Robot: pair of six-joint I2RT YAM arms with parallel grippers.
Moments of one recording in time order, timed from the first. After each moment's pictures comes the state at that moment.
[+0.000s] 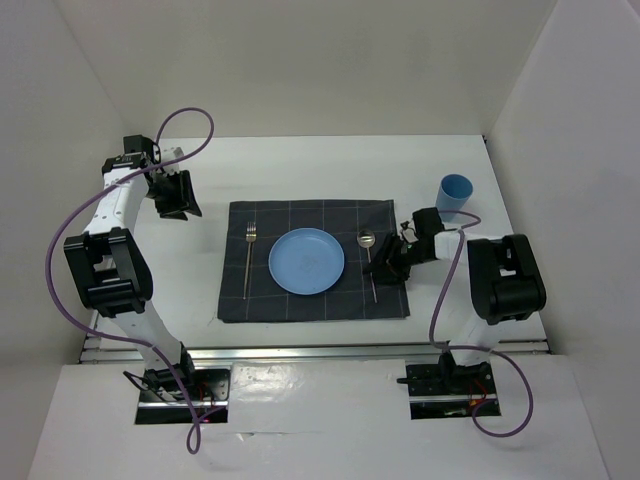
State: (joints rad) left arm 0.23 1.80 1.56 -0.93 0.34 0.00; right arm 0.12 1.69 0.76 -0.27 -0.69 0.66
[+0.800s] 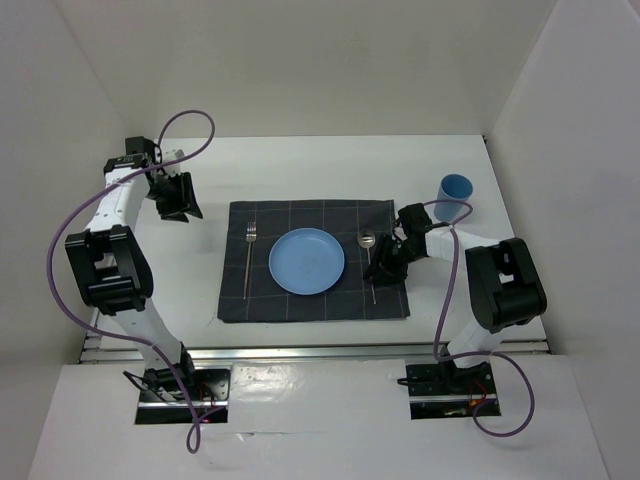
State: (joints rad) left arm 0.23 1.82 1.56 -0.94 0.35 0.00; right arm 0.23 1.64 0.83 -0.42 -0.45 0.61
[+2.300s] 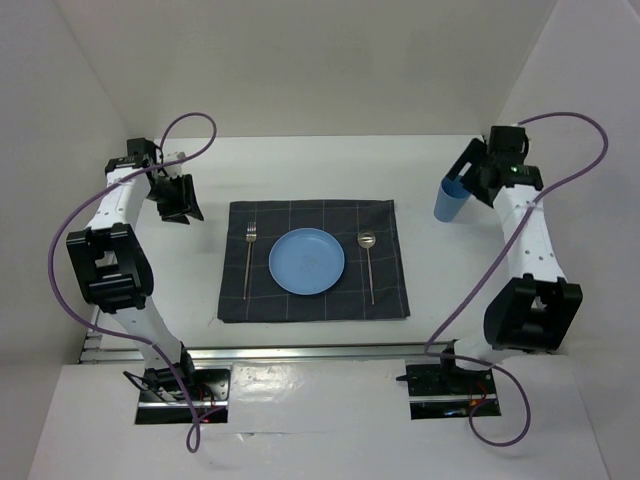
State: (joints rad) left arm 0.23 1.83 1.56 -0.95 0.36 0.01; right arm -0.11 1.47 1.41 -0.71 0.07 0.50
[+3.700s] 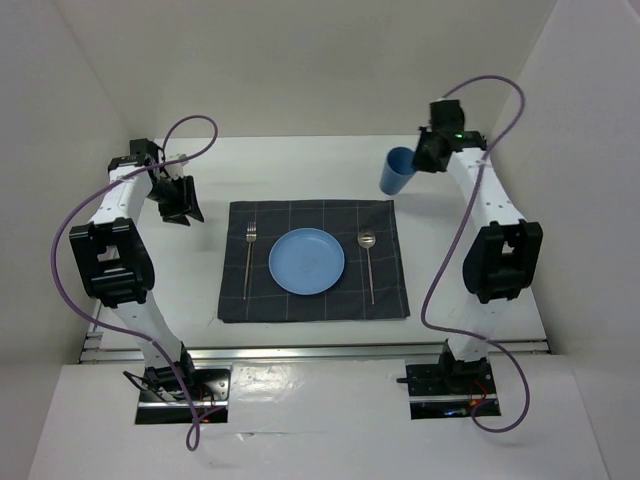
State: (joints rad) left arm 0.23 1.88 1.59 -0.96 0.35 0.02; right arm 0.04 1.86 1.77 -0.72 0.07 0.33
